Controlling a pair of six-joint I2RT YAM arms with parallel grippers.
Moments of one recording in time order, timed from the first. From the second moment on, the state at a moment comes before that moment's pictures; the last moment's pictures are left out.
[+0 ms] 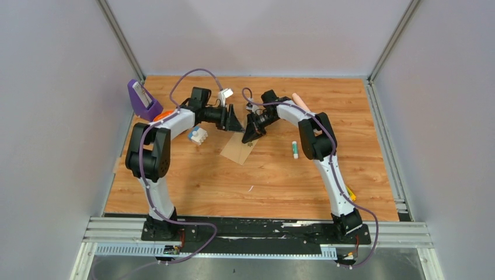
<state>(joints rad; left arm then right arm) -0.25 1.90 1.28 -0.22 1.02 -0.15 0.44 2.58 2.05 -0.74 -1.01 0.23</state>
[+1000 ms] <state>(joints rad) -0.36 1.98 1.16 -0.08 1.03 -0.15 0.44 2.58 2.05 -0.74 -1.02 0.24</state>
